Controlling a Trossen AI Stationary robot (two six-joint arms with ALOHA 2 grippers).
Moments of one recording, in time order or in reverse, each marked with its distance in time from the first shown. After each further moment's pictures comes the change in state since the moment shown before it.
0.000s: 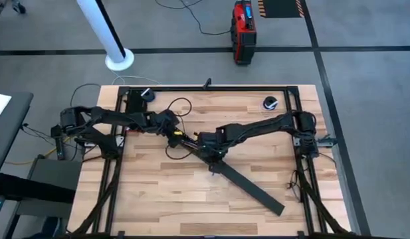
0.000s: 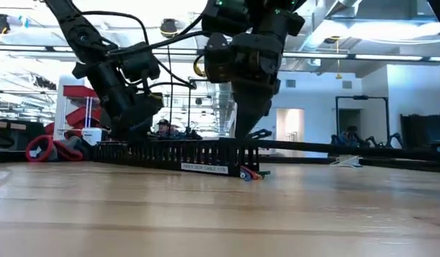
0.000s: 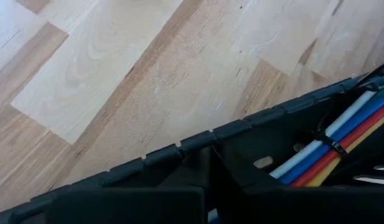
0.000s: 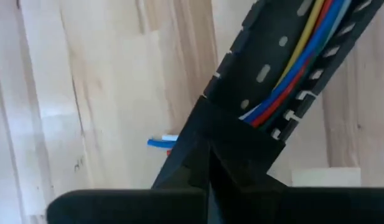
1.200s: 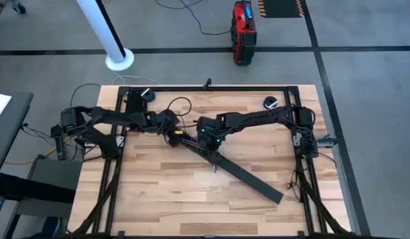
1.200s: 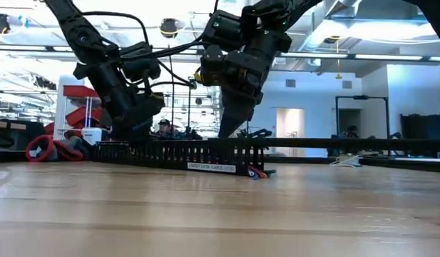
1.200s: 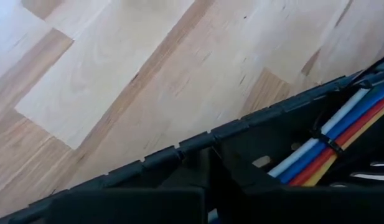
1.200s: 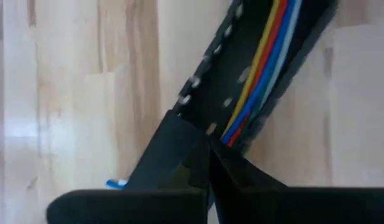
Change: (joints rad) left arm 0.001 0.002 -0.001 0.036 -0.003 -0.018; right arm -0.136 0.004 -0.003 0.097 -0.042 -0.201
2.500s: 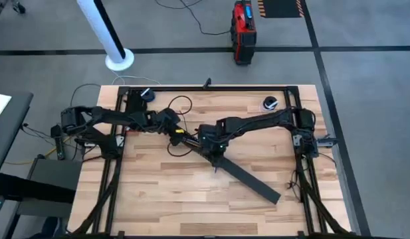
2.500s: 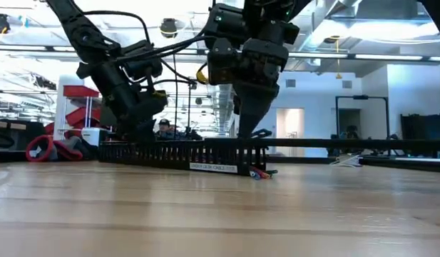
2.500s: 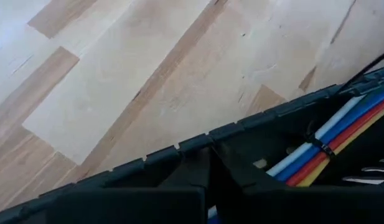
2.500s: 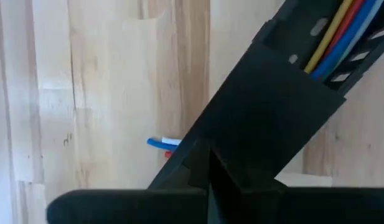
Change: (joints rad) left arm 0.005 0.001 0.017 0.002 -0.007 0.002; right arm 0.053 -0.003 0.005 -0.137 -0.043 -0.005
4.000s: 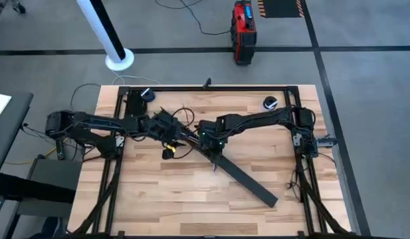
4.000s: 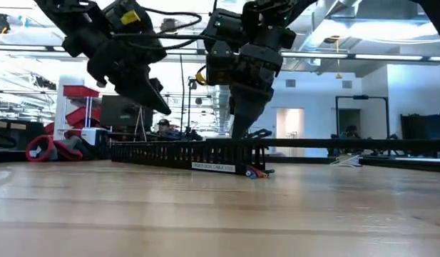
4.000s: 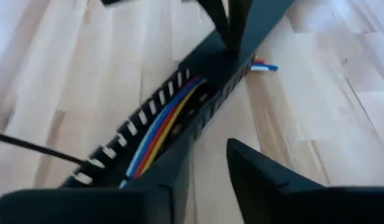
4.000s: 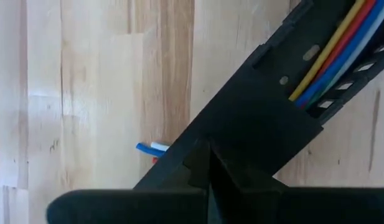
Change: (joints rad) left arm -0.178 -0.190 0.000 0.048 0.235 0.375; right arm -0.018 0.002 0.000 0.026 -0.014 -0.043
